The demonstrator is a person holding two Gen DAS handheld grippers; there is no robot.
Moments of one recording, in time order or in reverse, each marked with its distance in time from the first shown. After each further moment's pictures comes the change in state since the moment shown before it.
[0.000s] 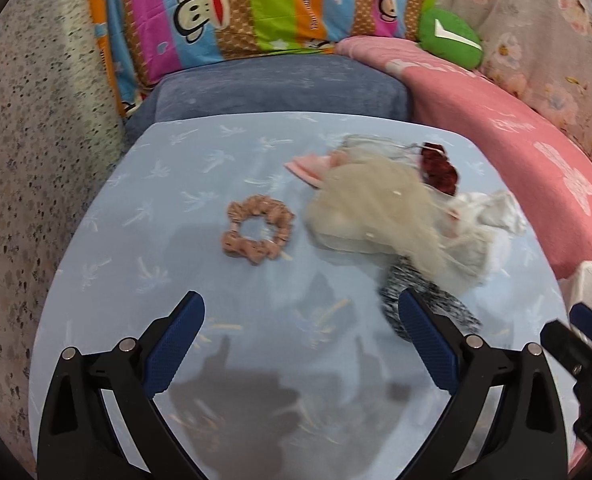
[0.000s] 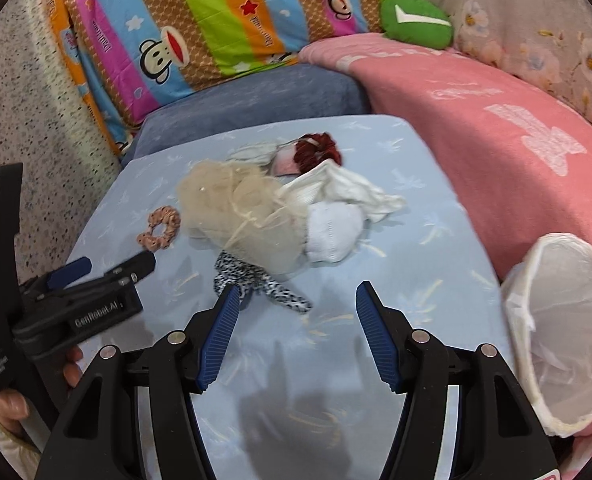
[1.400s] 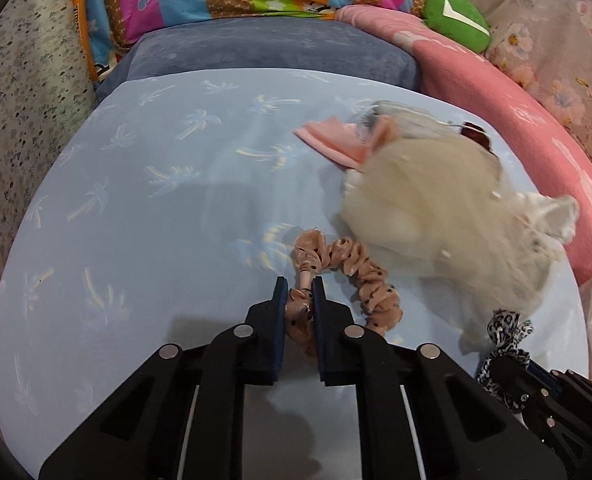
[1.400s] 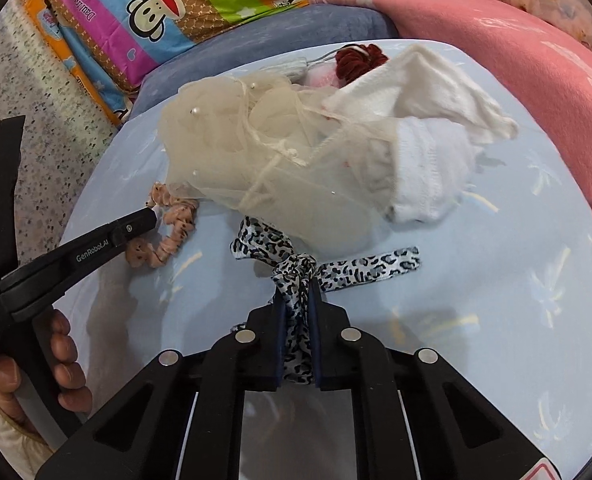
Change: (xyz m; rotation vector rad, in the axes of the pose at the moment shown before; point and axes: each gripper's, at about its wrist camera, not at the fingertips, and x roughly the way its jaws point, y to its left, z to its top) left arm 0.062 0.010 0.007 -0.015 0.108 -0.106; right arm 0.089 0.013 -0.006 0.063 0.141 0.071
